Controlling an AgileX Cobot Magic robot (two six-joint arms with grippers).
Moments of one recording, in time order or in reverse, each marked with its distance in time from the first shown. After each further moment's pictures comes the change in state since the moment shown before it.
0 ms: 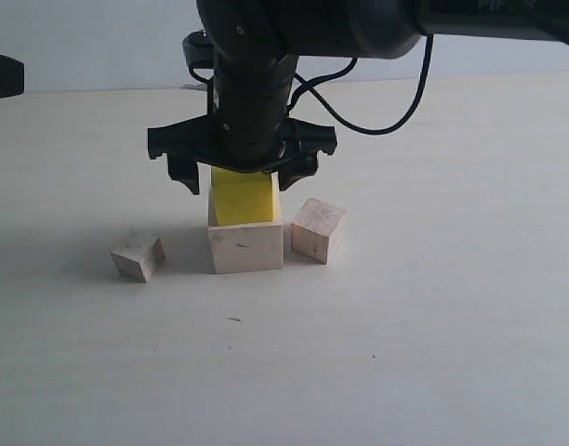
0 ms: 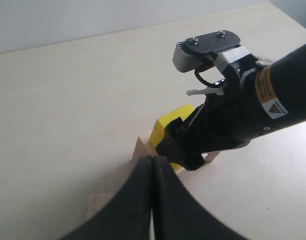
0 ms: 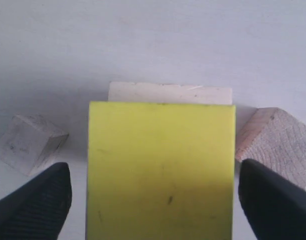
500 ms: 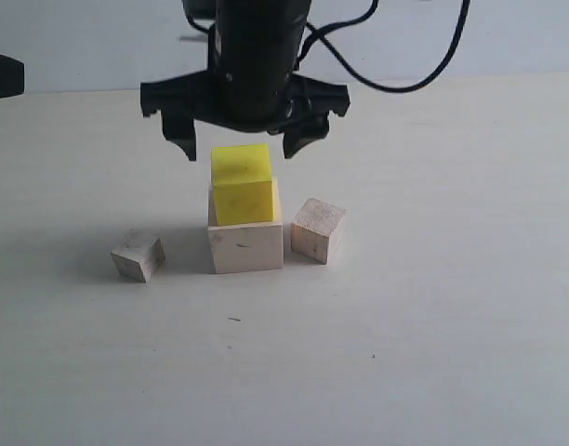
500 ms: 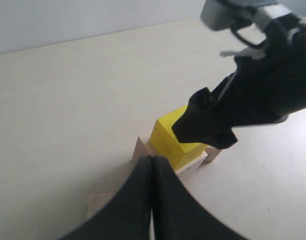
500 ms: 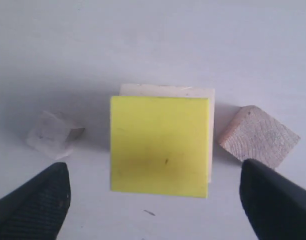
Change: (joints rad) left arm 0.000 0.000 0.000 0.000 0.000 0.000; right arm 0.000 -0.079 -0.073 0.015 0.119 -0.034
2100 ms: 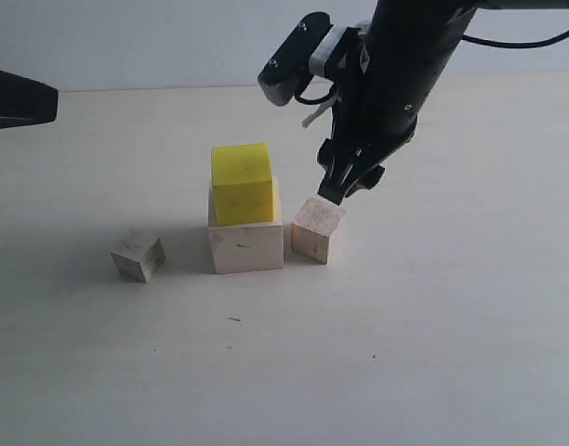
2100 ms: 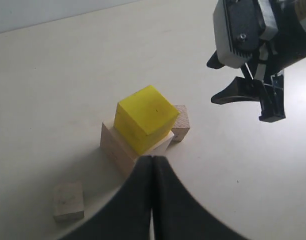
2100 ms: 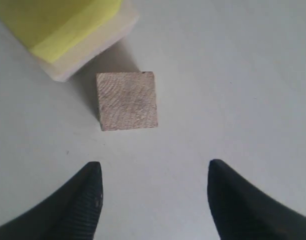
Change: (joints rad) left arm -0.081 0.000 0.000 0.000 0.055 0.000; right arm -0.193 -0.193 0.384 0.007 -0.137 -1.103
